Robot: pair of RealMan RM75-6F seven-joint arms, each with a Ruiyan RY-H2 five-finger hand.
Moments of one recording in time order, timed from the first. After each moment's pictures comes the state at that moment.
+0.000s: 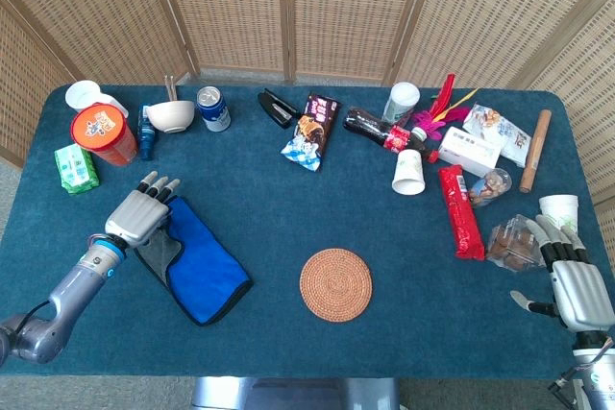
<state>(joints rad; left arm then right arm) -0.74 -1.27 0.05 -1.46 1.15 0.89 0.51 0.11 -1.05 0.07 -1.68 -1.46 1.40 0.10</state>
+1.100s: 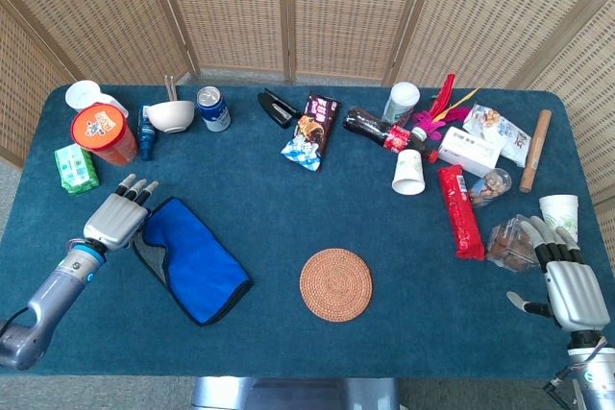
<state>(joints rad) -0.66 -1.26 0.06 -1.38 1.23 0.90 0.46 0.11 -1.06 0.06 -1.68 -1.46 1.39 0.07</state>
